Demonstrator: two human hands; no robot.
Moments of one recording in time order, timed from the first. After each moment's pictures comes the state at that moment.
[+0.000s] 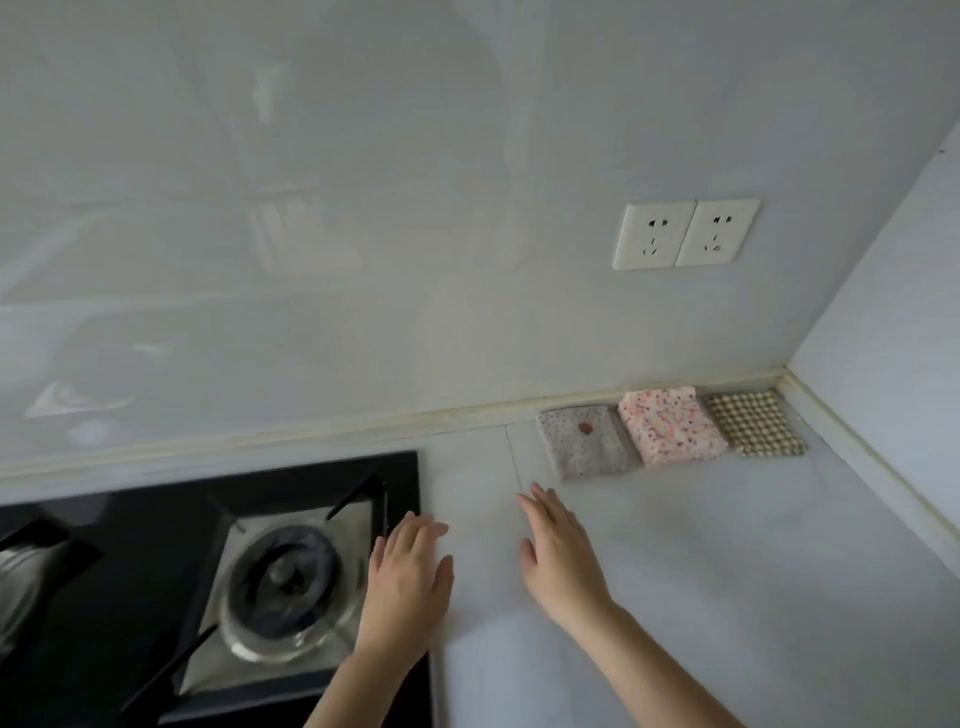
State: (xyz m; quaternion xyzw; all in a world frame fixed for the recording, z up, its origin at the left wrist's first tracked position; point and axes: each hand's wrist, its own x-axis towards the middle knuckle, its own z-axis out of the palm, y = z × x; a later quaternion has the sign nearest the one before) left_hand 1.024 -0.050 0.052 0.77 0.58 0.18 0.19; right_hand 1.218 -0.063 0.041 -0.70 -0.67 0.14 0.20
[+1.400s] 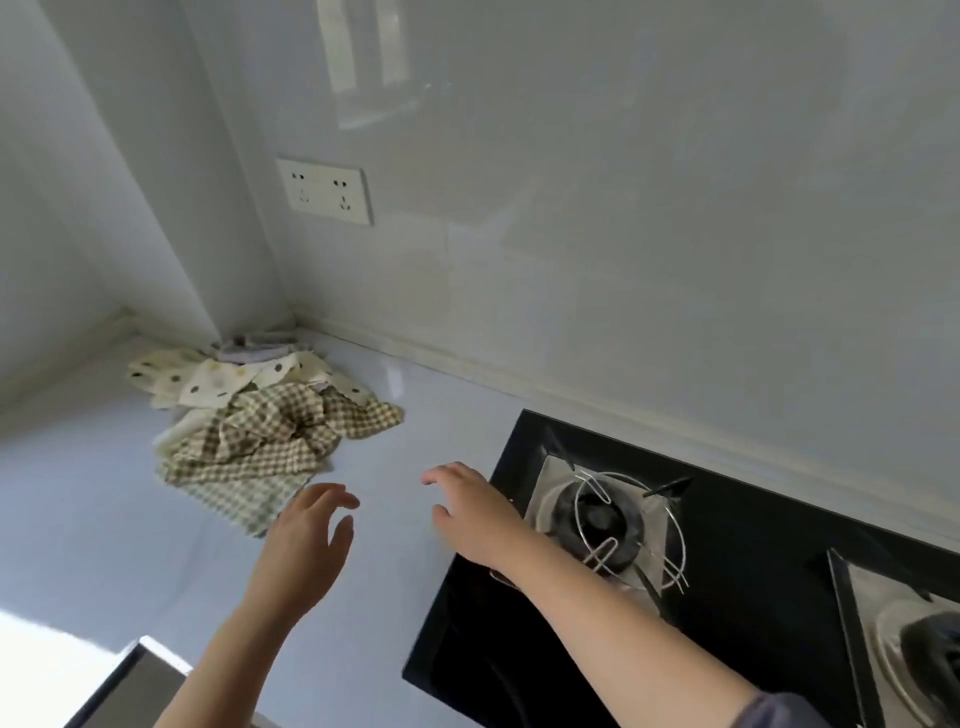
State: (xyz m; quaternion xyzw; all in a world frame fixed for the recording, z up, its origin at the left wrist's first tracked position) left_hand 0.208 -0.128 0.097 0.55 0.79 0.25 0.08; right_hand 0.394 -0.011 0.111 -0.38 -0.86 0.33 0.08
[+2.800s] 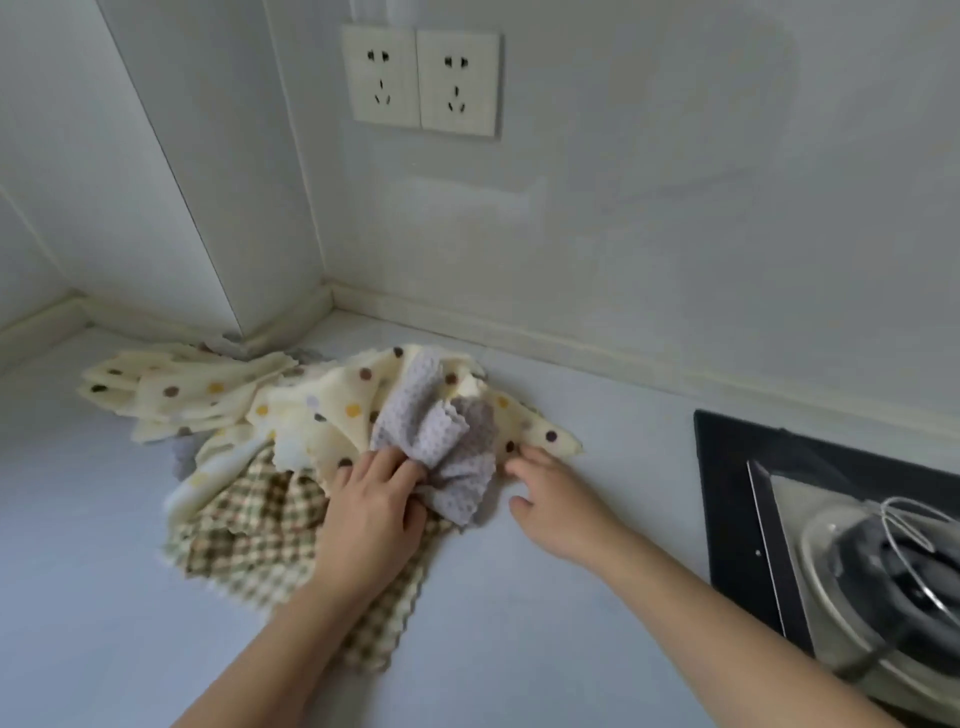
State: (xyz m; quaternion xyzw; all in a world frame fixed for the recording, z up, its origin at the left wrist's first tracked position) left_hand 0.002 0.008 -0.043 0.70 0.66 0.24 -0.08; right_hand 0.209 0.083 -0.020 -0.49 -0.84 0.22 0.06
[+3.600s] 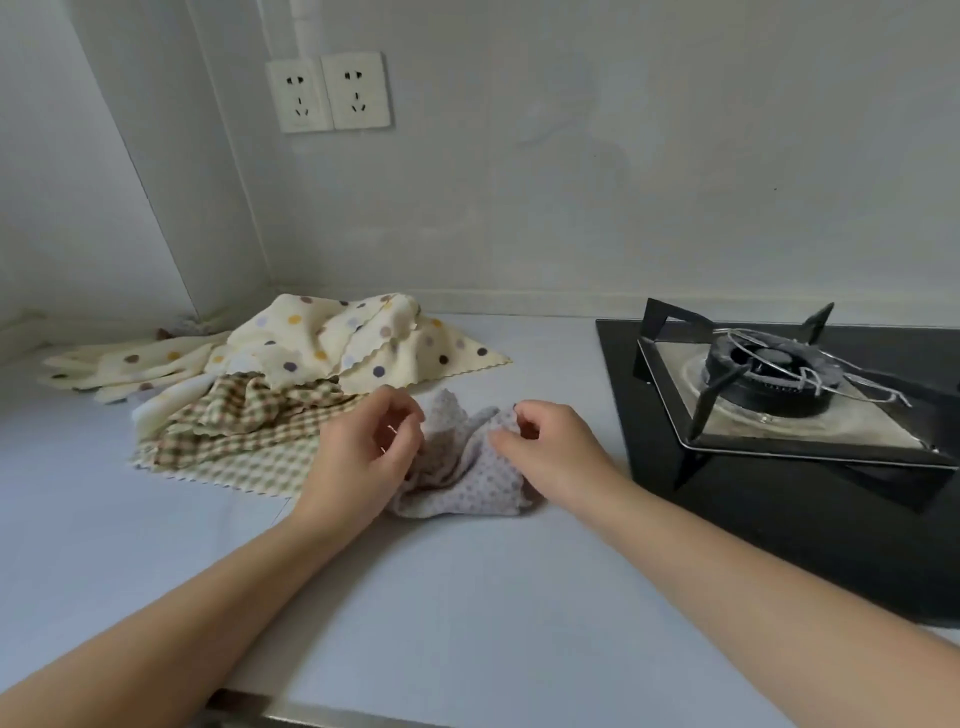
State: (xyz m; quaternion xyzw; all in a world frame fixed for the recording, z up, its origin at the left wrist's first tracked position) left_hand 0.069 -0.087 -0.041 0.69 0.51 0.50 0.11; right_hand 0.266 -0.070 -0.031 -0.53 -0.68 0.33 0.38
